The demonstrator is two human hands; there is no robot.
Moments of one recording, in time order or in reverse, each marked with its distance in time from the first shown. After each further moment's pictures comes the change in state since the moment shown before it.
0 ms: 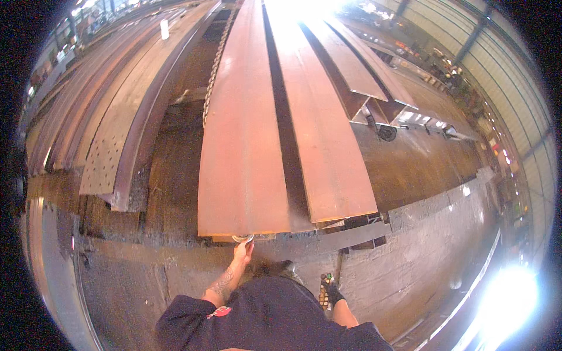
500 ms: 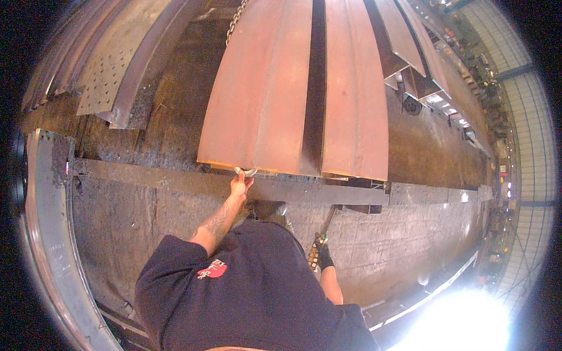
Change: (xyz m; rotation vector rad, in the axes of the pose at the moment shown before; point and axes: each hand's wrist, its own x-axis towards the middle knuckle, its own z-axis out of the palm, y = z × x) left_hand 0.019 -0.013 -0.023 0.167 0.035 0.125; right_hand -0.046 -0.008 0.002 -0.070 0.006 0.007
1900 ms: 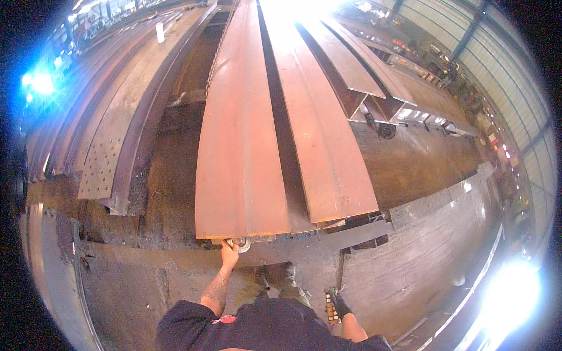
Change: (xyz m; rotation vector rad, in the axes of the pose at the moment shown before) left_hand -0.017 0.057 -0.017 1.093 0.004 0.627; right_hand -0.033 0.019 -0.002 0.058 -0.019 0.083
